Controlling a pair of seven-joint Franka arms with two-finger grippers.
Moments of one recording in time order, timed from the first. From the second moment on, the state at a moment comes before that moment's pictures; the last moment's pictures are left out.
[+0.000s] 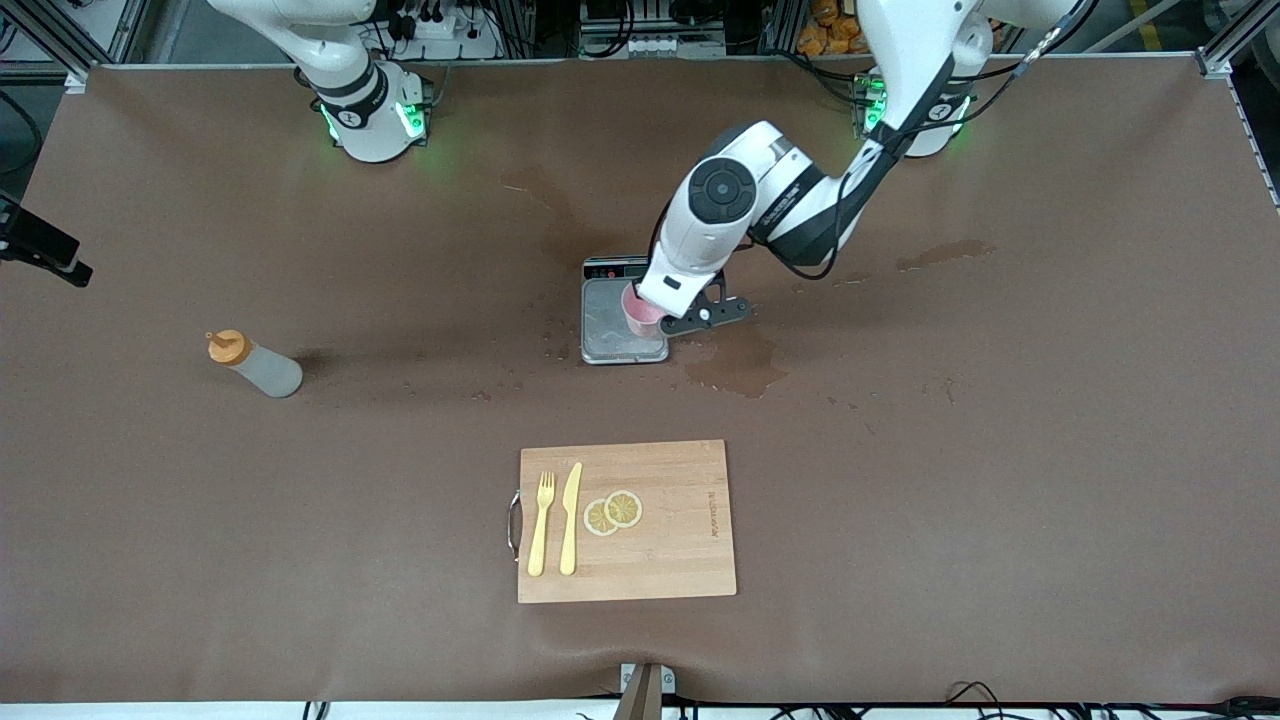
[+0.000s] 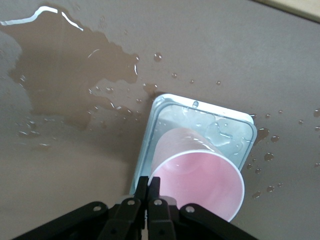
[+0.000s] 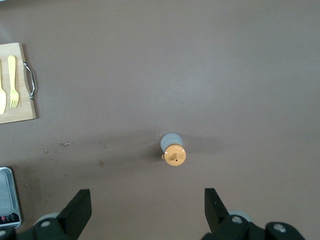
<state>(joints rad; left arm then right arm) -0.50 0.47 -0.35 -1.79 -0.06 2.25 -1.07 -0.08 0.02 -0.03 -1.50 -0.01 1.56 -0.01</state>
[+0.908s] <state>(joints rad) -0.55 0.56 -0.35 -1.71 -0.02 2.25 -1.09 -0.08 0.02 -0.03 -1.50 -0.01 1.56 -0.01</state>
